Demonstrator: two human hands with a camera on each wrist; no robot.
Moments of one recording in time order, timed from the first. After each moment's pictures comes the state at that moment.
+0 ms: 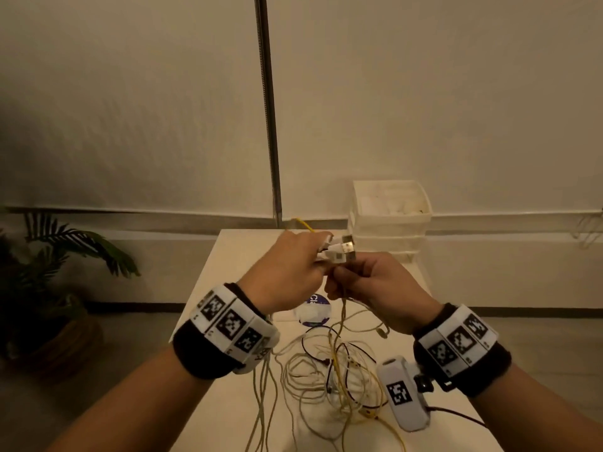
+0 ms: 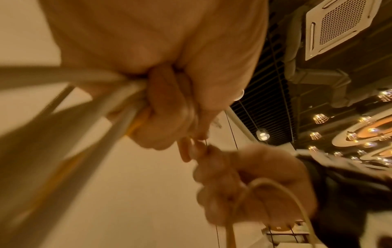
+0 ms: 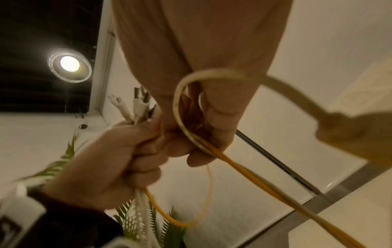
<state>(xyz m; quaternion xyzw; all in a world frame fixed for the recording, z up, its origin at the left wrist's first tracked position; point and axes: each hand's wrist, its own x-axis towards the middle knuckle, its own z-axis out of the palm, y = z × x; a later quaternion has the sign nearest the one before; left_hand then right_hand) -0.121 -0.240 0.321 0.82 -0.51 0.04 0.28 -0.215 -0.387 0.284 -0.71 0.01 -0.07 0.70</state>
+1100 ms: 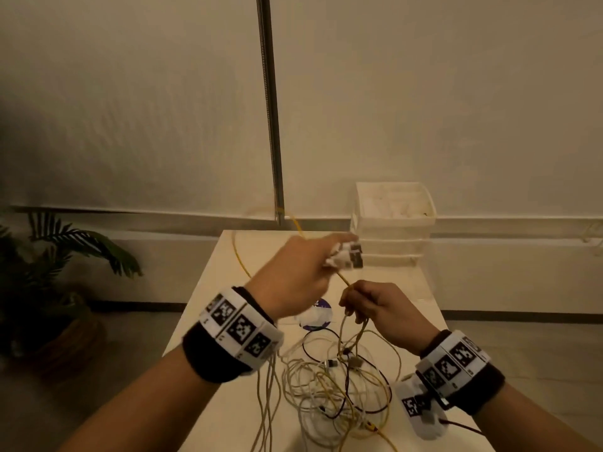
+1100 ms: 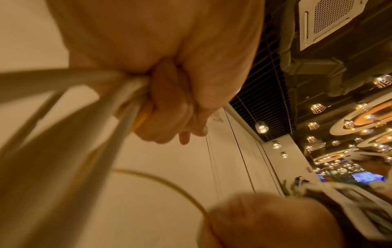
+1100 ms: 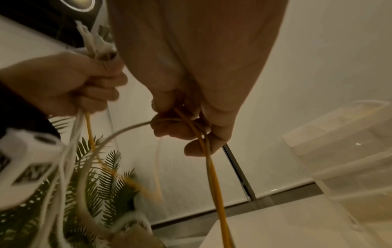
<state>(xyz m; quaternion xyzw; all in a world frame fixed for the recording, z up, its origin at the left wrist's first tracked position) -0.123 -0.254 0.314 0.83 -0.48 0.00 0.29 -0.209 -0.422 0.228 -0.86 0.03 -0.09 0.51</state>
